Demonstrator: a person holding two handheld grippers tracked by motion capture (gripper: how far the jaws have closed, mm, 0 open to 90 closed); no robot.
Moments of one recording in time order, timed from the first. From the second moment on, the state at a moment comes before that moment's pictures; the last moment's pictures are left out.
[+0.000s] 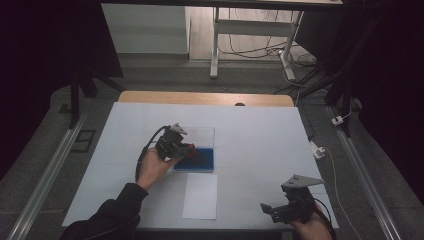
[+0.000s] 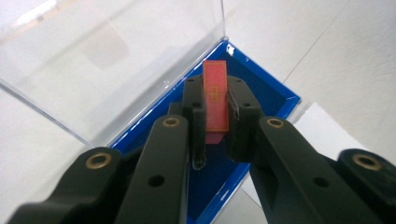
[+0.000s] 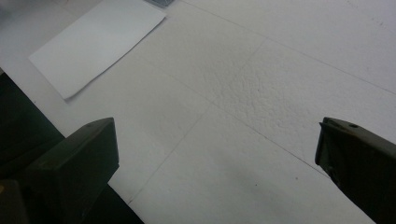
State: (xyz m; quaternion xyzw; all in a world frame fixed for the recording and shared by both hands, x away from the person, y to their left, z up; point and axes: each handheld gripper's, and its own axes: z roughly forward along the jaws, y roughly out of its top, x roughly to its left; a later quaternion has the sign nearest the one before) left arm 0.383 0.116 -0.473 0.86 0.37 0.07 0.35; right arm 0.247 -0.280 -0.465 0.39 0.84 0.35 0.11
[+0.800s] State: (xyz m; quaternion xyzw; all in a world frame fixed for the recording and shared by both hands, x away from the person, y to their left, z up) left arm 0.387 0.098 -0.493 0.87 0.37 0.08 0.30; right arm 0.247 -0.279 -0.465 0.39 0.85 0.34 0.11
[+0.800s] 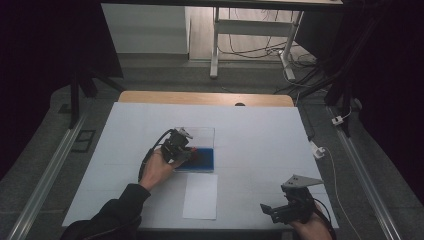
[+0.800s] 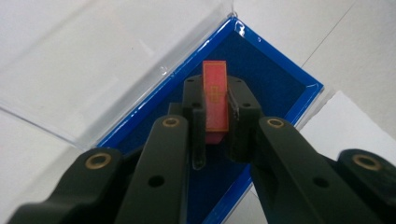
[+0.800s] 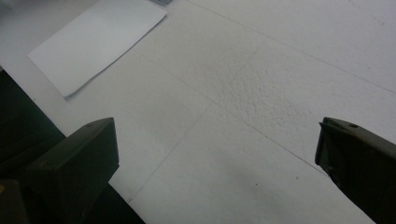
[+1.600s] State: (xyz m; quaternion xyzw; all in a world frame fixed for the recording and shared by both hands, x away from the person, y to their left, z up) left arm 0.385 0.101 -0.499 0.87 0.37 0.08 0.31; right arm 0.248 -0.277 -0.466 0.39 0.85 0.34 0.11
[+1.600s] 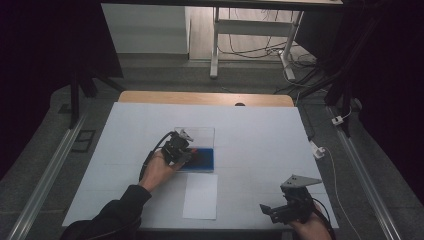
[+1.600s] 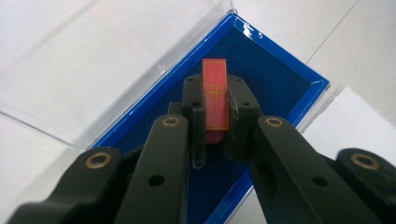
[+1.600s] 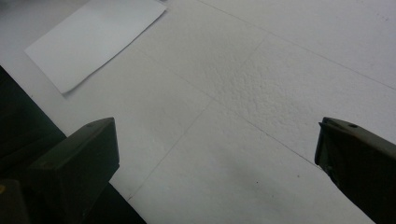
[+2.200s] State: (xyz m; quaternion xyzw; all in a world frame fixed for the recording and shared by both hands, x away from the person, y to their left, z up) left arm 0.380 0.096 -0.498 0.87 0.37 0.10 0.30; right arm 0.247 -0.277 -0.465 0.39 0.85 0.34 0.11
